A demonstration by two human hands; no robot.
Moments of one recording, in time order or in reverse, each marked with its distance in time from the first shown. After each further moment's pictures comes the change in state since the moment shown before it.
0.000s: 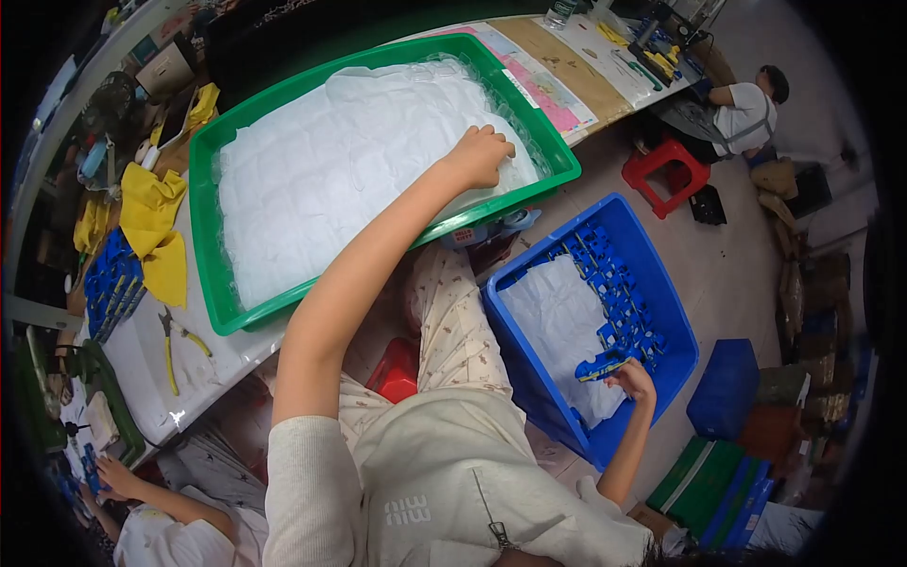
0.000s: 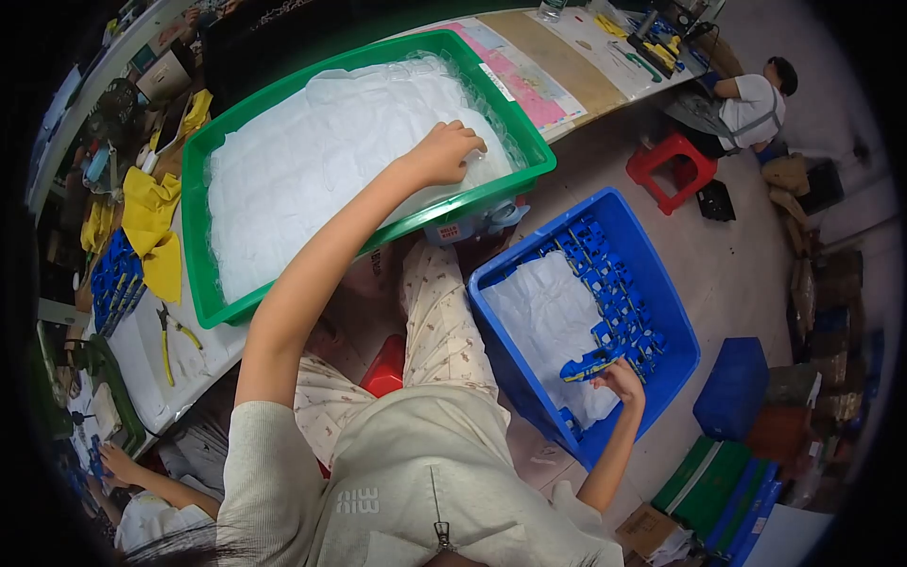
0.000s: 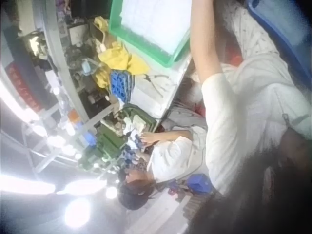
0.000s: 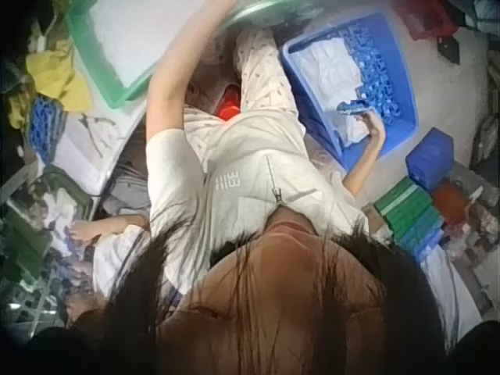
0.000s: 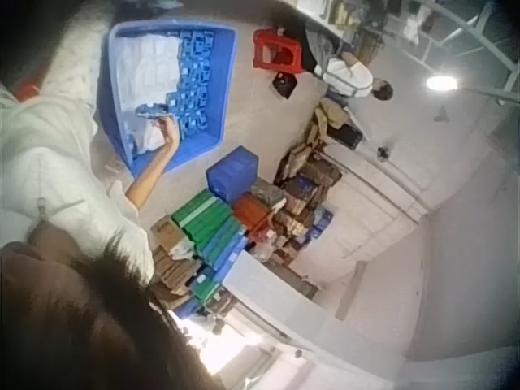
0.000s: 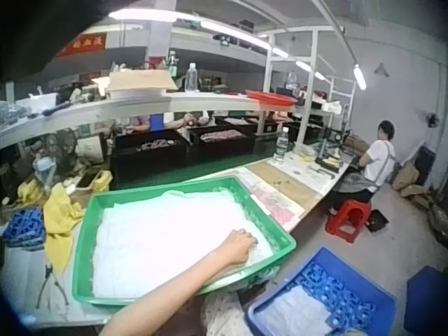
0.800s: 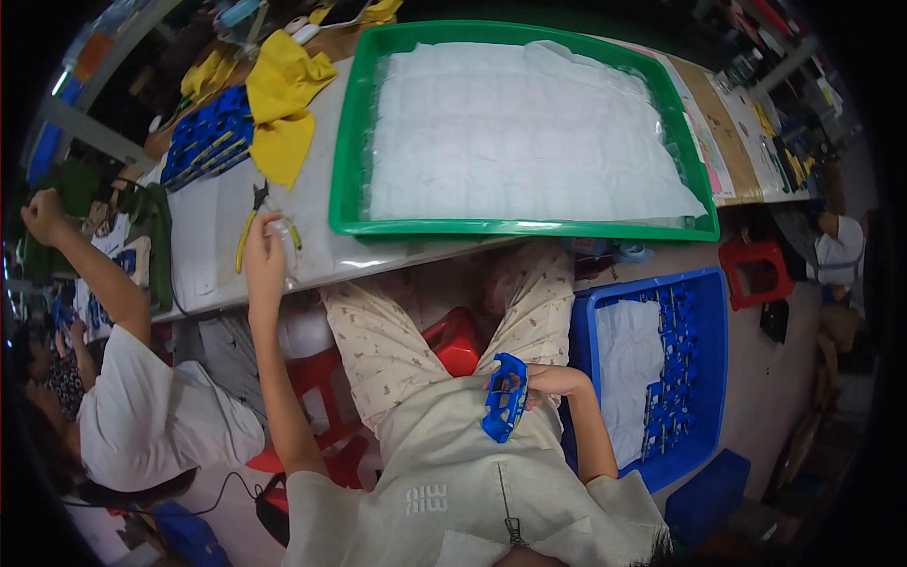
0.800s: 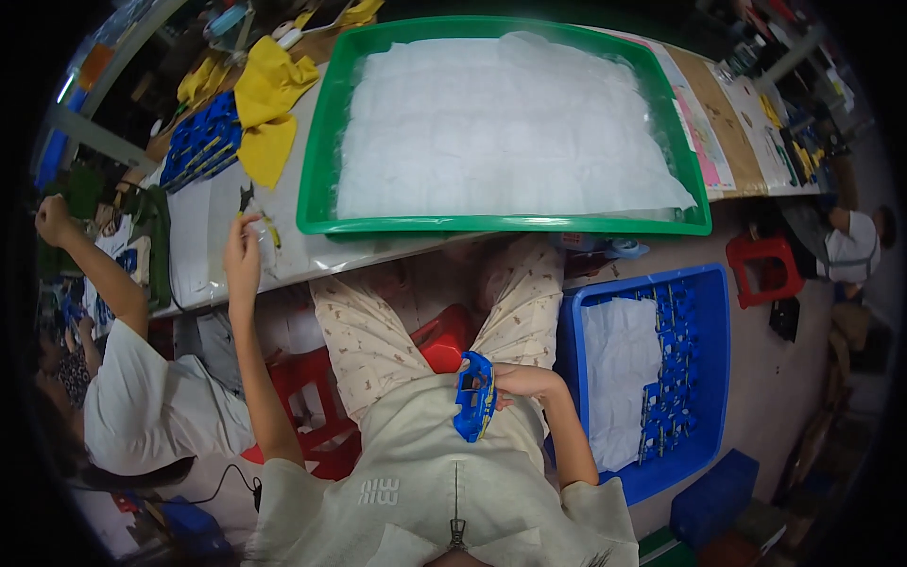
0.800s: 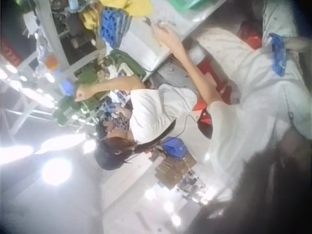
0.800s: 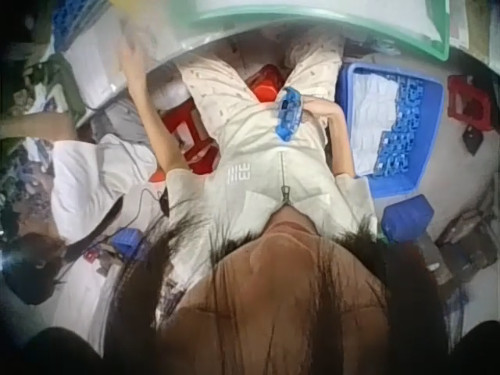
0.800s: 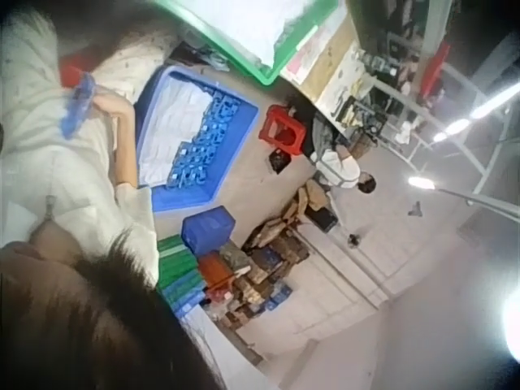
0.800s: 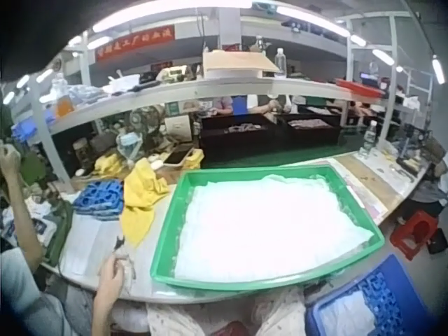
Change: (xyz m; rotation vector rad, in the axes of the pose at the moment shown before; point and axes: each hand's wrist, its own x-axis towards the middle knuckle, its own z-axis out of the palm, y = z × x) left_hand -0.458 0.038 -0.130 0.186 0.789 -1.113; right_hand -0.021 -0.052 0.359 -0.669 -1.351 0.281
